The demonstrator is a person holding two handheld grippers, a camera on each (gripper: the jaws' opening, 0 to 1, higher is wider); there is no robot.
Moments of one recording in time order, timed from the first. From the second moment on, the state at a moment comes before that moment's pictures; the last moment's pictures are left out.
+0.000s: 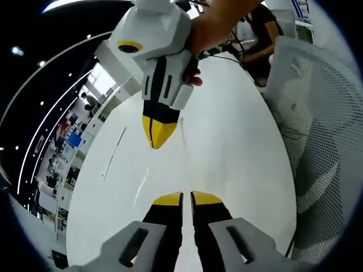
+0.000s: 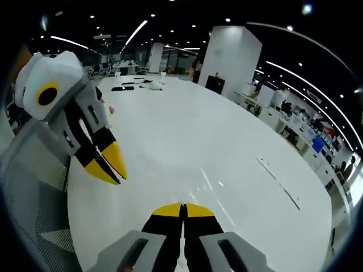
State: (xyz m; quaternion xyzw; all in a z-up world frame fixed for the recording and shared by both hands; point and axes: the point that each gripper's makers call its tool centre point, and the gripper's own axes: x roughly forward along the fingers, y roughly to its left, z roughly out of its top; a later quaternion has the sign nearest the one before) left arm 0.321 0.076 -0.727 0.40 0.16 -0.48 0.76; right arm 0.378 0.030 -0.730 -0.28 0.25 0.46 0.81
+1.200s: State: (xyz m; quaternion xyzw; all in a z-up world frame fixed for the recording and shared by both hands) left arm 0.311 0.111 -0.740 0.36 0.20 -0.45 0.79; right arm 0.363 0.030 -0.773 -0.32 0.27 0.49 0.76
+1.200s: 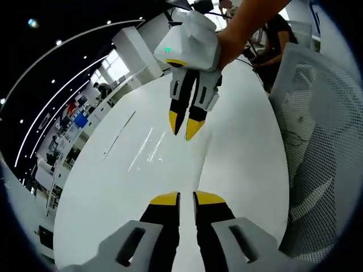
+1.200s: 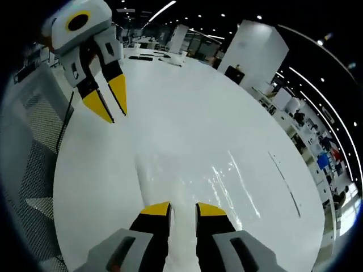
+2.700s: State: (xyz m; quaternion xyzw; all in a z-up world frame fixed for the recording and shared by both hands) left arm 0.296 0.126 -0.747 0.22 0.29 -0.39 0.85; right arm 0.309 -0.034 -0.744 -0.09 0.28 0.43 0.85
